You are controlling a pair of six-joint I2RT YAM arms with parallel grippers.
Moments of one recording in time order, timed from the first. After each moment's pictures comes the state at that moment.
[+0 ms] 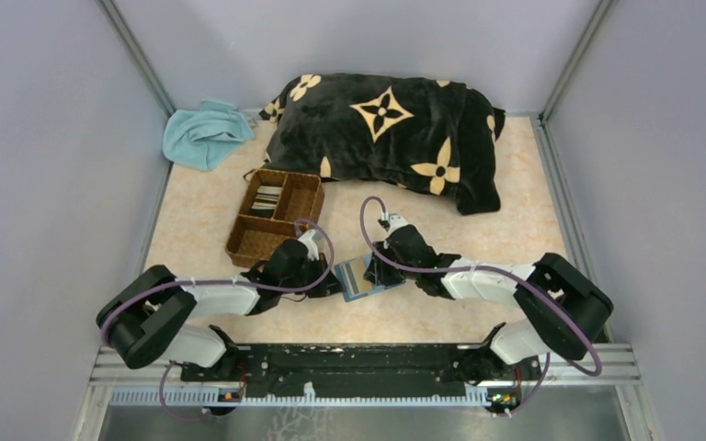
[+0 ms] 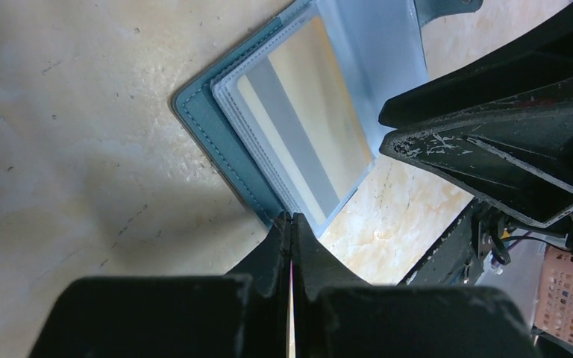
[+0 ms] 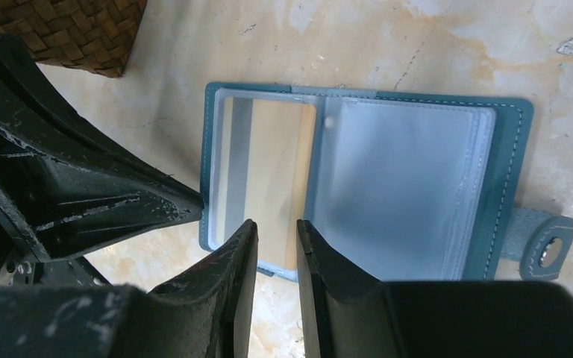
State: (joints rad) left arm -0.77 1.38 0.34 0.41 0.22 -0.82; right arm 0.82 1.40 0.54 0.15 -0.08 0.61
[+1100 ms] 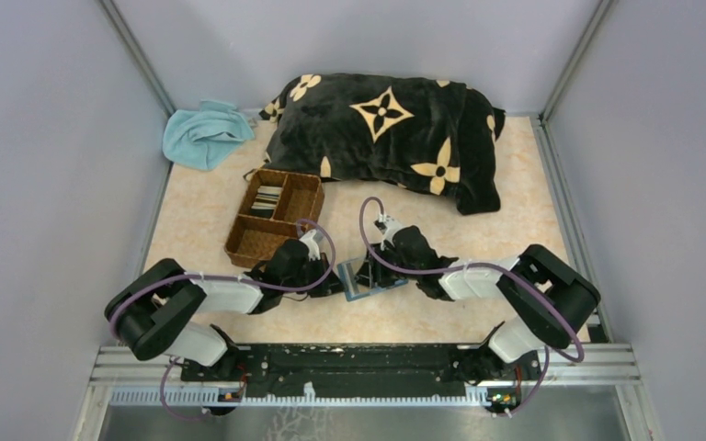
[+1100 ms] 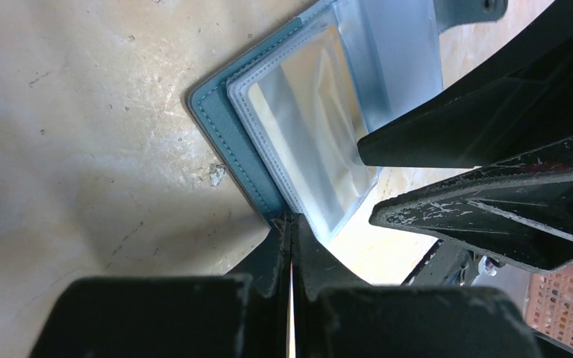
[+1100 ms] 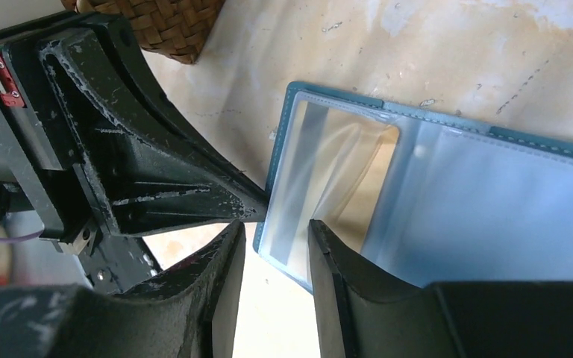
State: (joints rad) left arm -0.77 1.44 0.34 0.48 0.22 -0.83; right arm 0.79 1.49 0.49 0.43 -0.30 0.64
